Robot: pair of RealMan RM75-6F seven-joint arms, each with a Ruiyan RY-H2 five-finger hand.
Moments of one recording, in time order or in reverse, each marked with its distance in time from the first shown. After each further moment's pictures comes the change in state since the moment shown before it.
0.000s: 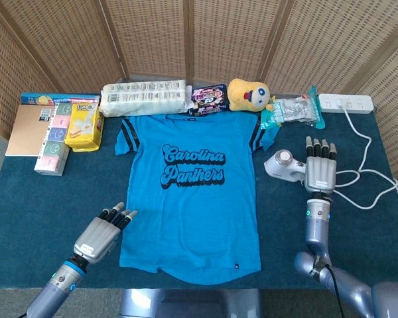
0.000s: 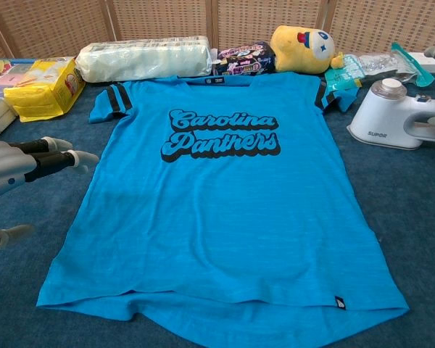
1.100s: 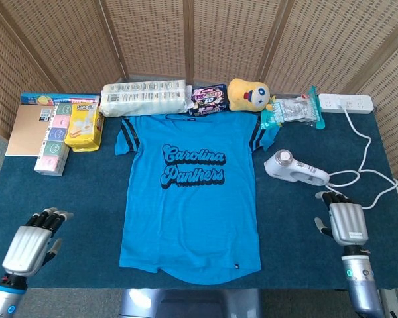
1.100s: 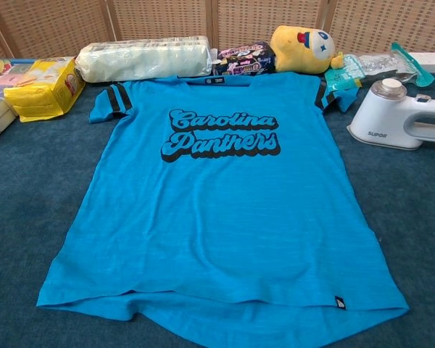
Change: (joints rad) left arm 0.277 0.140 0.044 0.136 0.214 0.395 -0.403; right arm -0.340 0.437 -0.293 -0.593 -0.318 0.208 0.276
